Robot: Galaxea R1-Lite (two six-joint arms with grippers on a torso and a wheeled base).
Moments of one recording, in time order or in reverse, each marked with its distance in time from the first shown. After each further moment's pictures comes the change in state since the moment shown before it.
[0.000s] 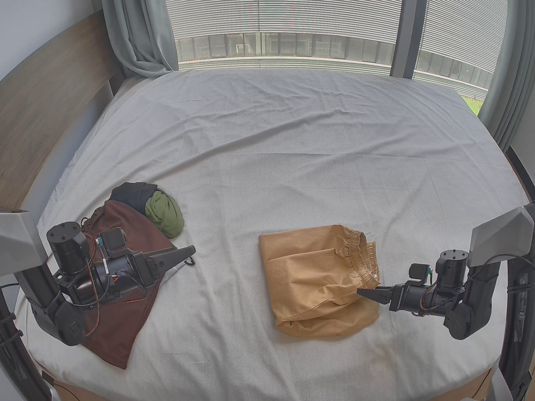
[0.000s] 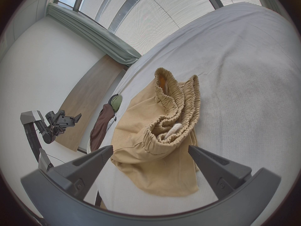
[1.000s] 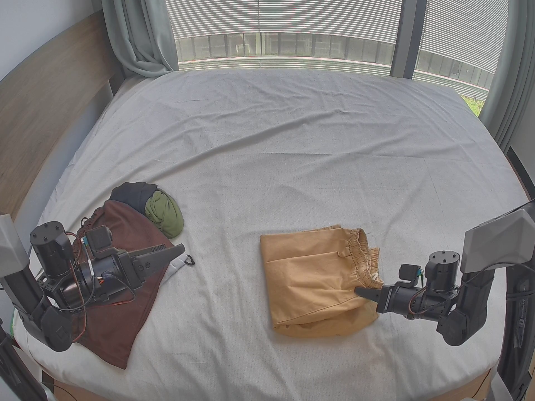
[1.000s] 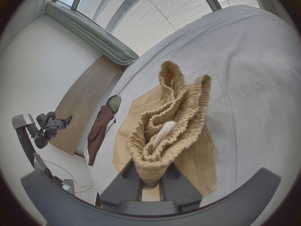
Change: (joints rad) left arm 0.019 -0.108 0.068 0.000 -0.008 0.007; right arm 0.121 -0.063 0.050 0.001 -0.124 0.064
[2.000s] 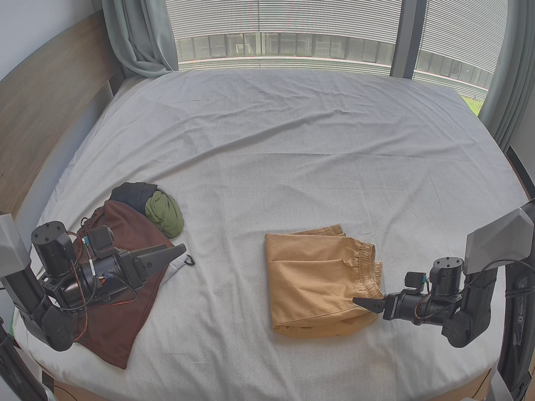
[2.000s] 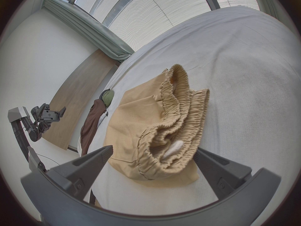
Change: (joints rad) left arm -0.006 0.008 -0.004 0.000 0.003 0.001; right arm -0.063 0.038 0.027 0.007 -0.004 -0.077
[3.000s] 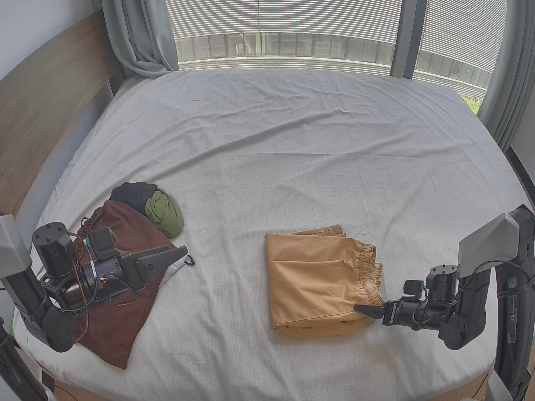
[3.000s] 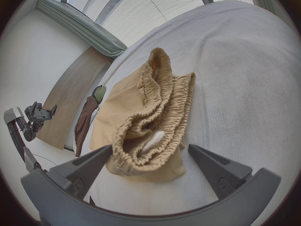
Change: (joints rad) left arm -0.007 0.003 0.004 0.000 0.000 0.000; right arm -0.024 0.101 -0.020 -0.007 0.000 -0.009
